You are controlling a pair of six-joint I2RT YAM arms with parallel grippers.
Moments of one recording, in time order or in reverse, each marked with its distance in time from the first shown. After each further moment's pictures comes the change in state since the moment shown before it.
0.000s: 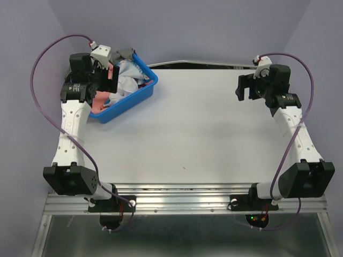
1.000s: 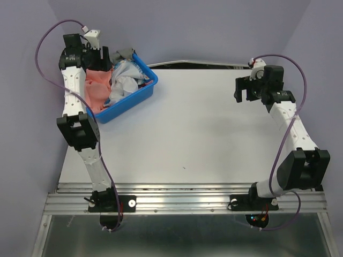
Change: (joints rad) left arm 0.180 0.673 0.672 -0.129 0.315 -0.031; right arm 0.000 0.079 0.002 -0.002 0.019 -0.023
